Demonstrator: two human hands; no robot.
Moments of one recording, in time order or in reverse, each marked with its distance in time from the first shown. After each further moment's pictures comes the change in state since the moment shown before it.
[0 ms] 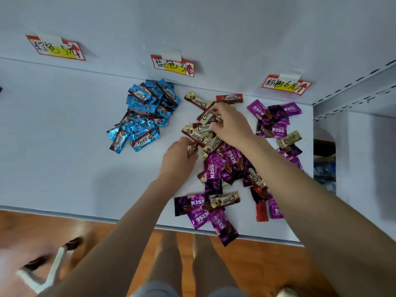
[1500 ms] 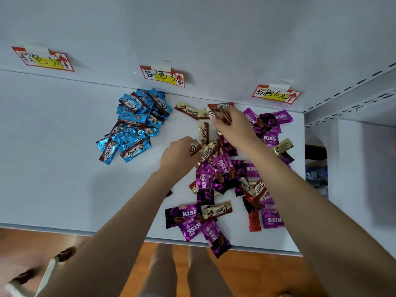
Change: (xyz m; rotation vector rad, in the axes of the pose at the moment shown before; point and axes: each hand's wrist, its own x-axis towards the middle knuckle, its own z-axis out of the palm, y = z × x) left_hand 0.035 0.017 0.005 0.057 -0.059 0.041; right_hand 0.001 0.013 -0.021 0.347 0.104 0.175
